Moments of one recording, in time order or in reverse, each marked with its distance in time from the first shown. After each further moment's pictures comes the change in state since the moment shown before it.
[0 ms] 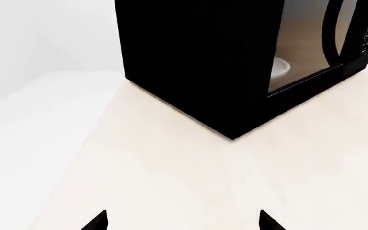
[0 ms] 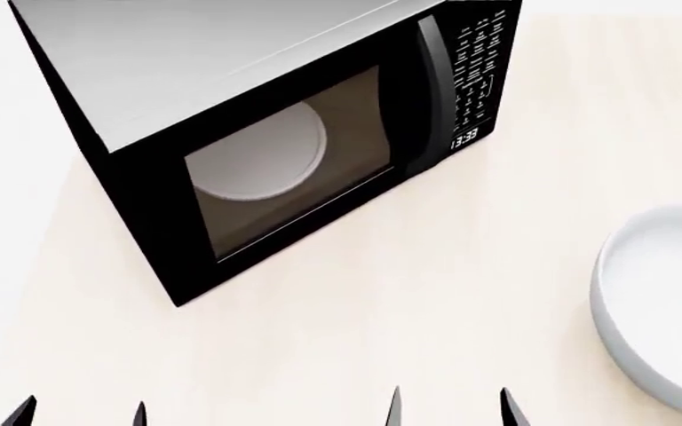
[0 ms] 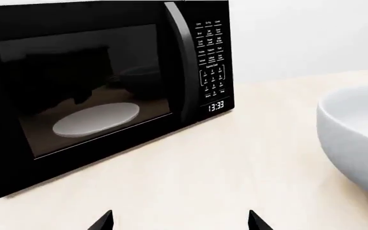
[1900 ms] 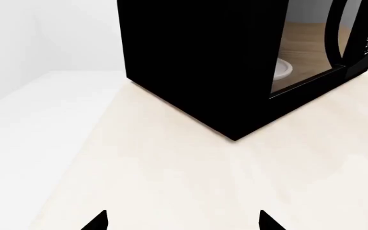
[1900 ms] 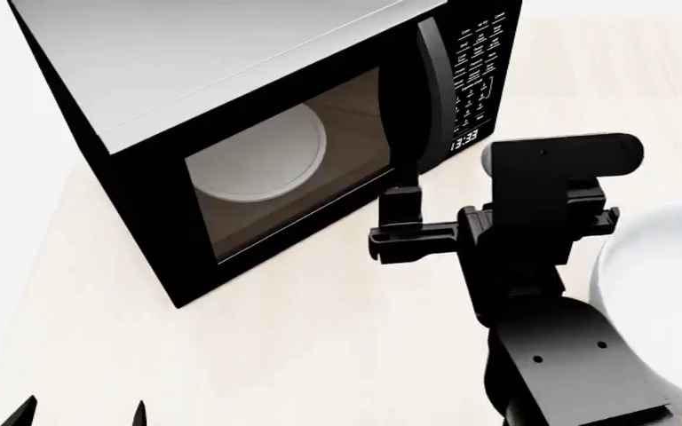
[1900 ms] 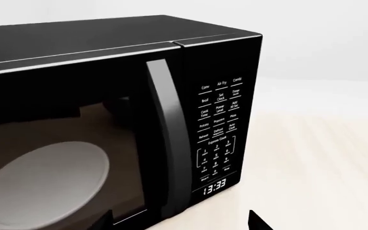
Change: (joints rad) left arm -0.017 -0.033 0.044 -0.020 -0.040 0.020 -0.044; right arm 0.809 0.125 -0.060 0.157 0.216 0.770 0.020
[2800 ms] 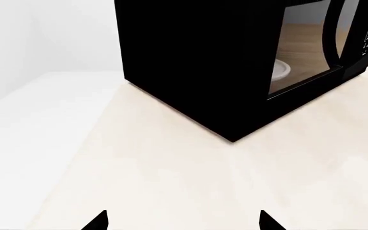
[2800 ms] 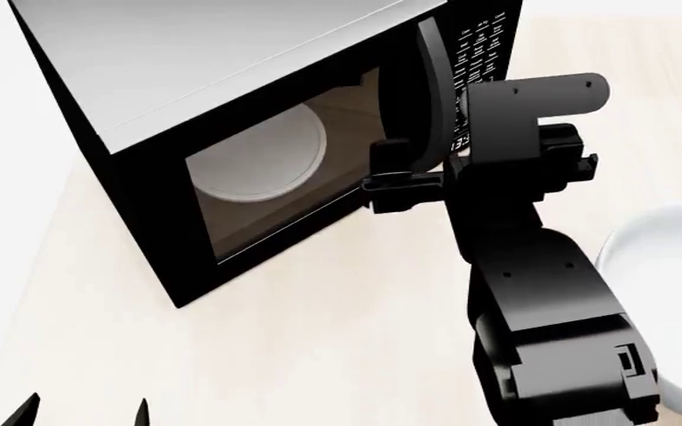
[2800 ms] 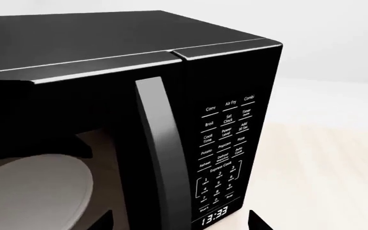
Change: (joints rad) left arm -0.013 -0.016 0.024 -0.011 -0.015 0.010 -0.015; right arm 0.215 -0.081 -0.070 0.367 -0.076 -0.108 -0.061
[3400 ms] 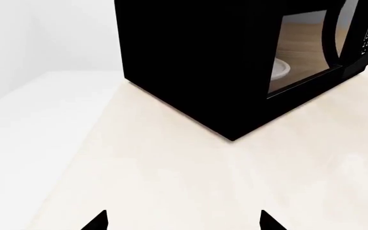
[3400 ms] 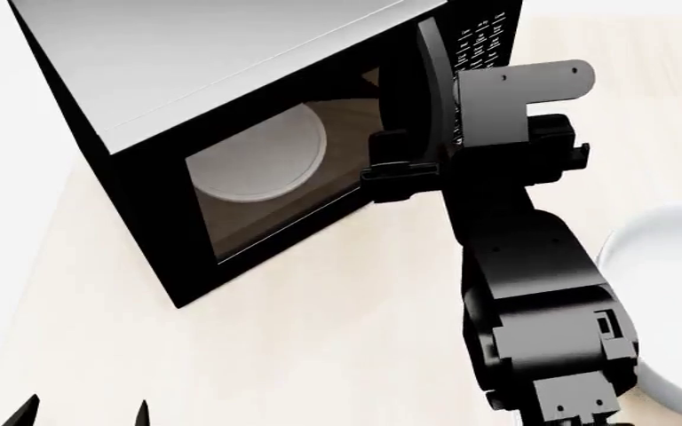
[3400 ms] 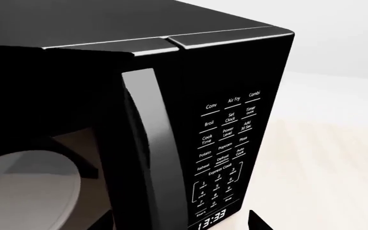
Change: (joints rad) left arm 0.002 -0.012 0.012 0.005 -0.010 0.000 -0.012; right arm 0.092 -0.041 -0.029 0.206 -0.032 -0.067 -0.025
